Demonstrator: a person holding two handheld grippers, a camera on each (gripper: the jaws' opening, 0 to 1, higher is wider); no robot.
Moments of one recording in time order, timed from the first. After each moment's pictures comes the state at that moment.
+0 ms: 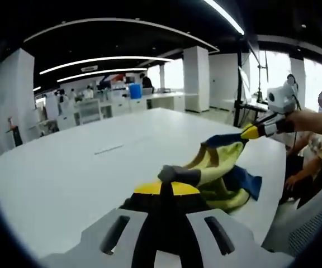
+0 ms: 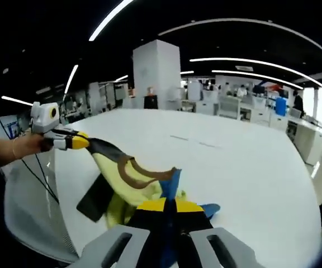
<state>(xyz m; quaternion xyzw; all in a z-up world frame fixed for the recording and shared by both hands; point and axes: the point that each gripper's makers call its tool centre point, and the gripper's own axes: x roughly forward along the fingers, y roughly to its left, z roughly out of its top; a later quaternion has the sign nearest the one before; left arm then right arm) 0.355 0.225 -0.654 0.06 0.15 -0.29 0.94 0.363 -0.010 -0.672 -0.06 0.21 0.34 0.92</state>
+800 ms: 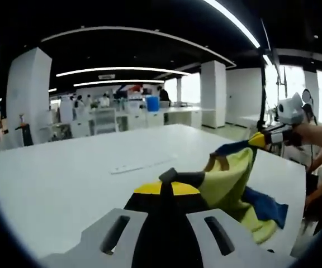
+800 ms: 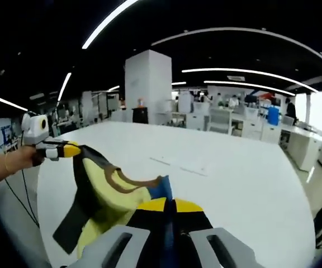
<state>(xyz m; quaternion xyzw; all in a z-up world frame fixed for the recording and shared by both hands) 0.449 0.240 -0.632 0.05 0.11 -0.23 0.97 0.474 -0.008 -0.641 -0.04 0.18 0.30 0.94</state>
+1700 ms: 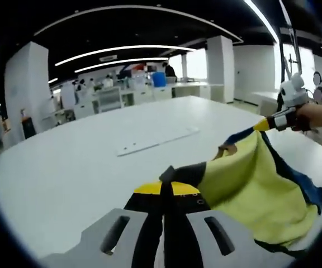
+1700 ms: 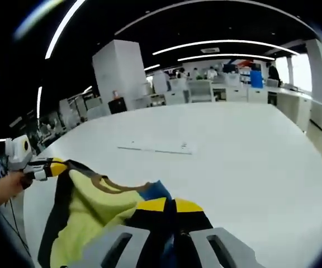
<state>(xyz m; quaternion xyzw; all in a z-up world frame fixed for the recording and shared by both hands) 0.542 0.256 -0.718 0.08 0.20 -0.21 0.95 0.575 -0.009 -0.739 0.04 0.28 0.23 0.93</state>
